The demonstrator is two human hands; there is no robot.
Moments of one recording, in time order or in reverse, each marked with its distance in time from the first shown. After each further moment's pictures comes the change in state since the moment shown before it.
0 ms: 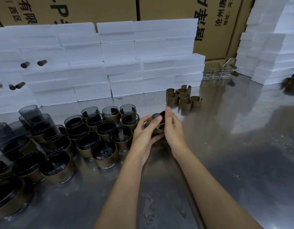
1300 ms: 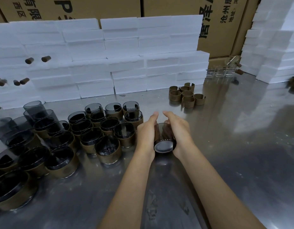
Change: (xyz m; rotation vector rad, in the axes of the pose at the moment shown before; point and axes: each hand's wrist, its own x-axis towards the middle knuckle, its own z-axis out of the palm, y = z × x) left_hand -0.007 0.005 0.012 0.099 0.231 -0.101; right_hand -0.011 -0.011 -0.004 0.347 -0.001 0.331
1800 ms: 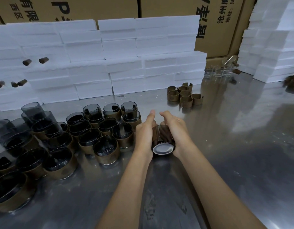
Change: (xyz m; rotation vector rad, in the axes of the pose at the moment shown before) left_hand 0.000 -0.002 -0.001 0.033 -0.031 0.042; right_hand -0.008 -0.009 0.000 -0.063 -0.084 0.028
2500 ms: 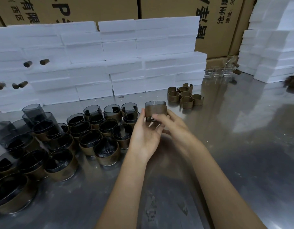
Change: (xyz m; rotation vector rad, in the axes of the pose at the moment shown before) left_hand -0.002 0.014 -0.006 -0.589 -0.240 -0.137; right_hand 0.005 -0.004 -0.010 -0.207 -0.240 -0.154
